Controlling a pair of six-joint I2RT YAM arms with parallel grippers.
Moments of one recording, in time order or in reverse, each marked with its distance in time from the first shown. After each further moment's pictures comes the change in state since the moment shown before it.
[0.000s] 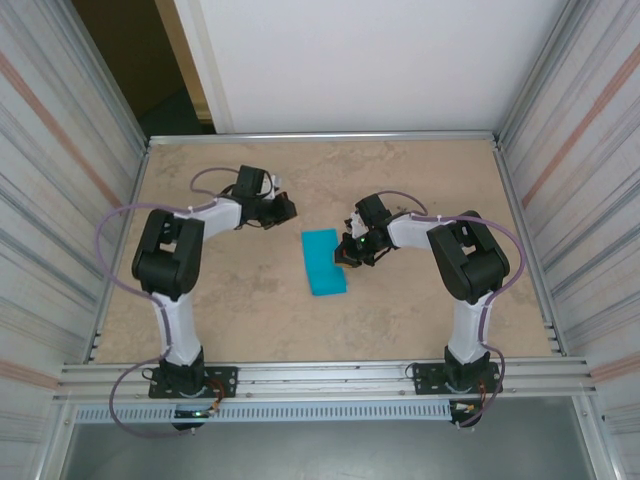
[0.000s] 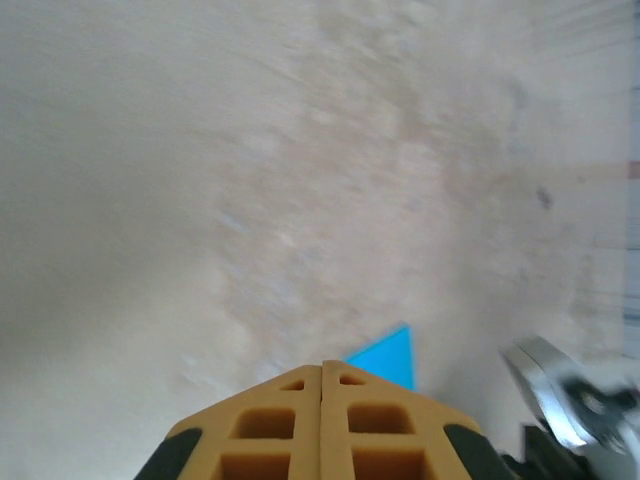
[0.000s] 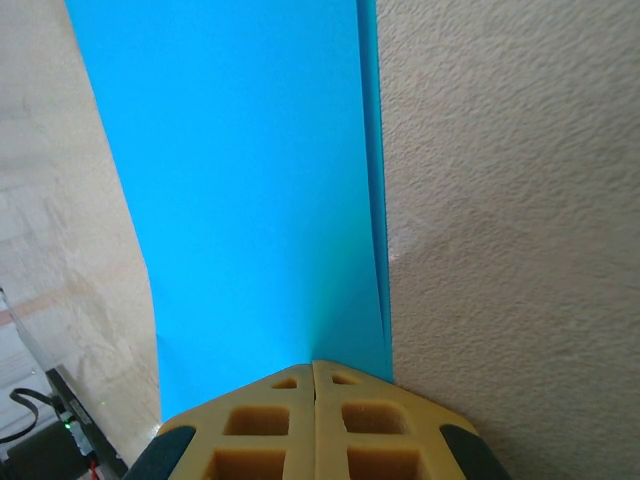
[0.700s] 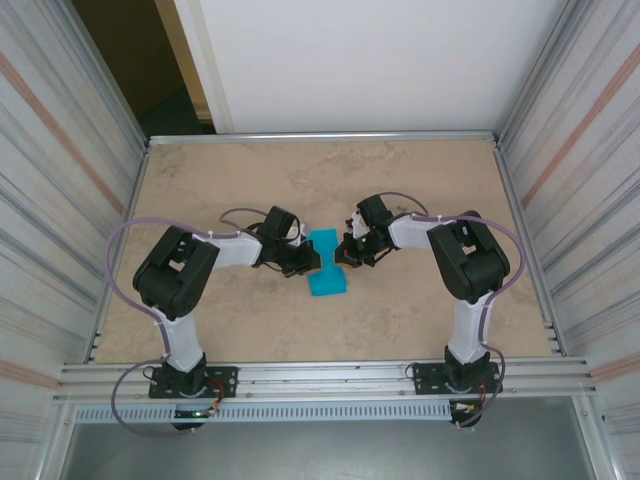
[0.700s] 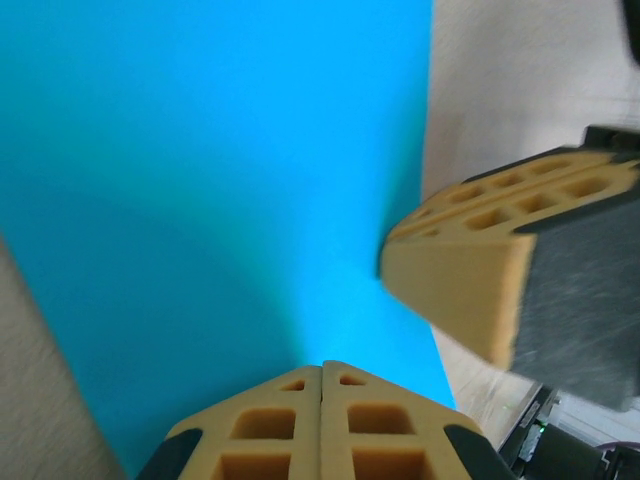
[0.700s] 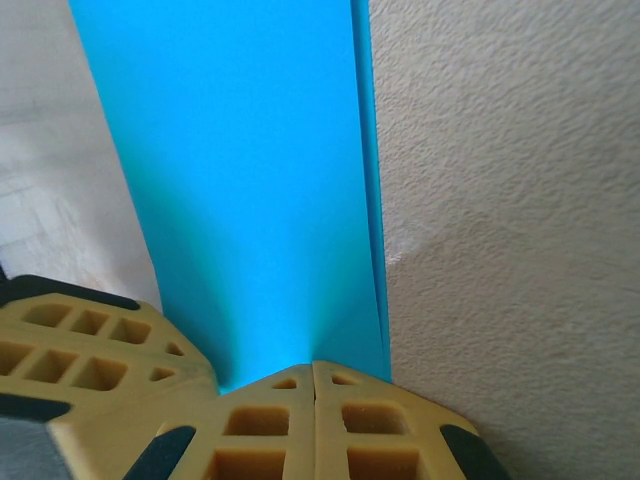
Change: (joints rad) left arm -0.216 -0.056 -0.267 0.042 0.108 -0.125; right arm -0.008 0.003 -0.013 0.025 -0.025 0.011
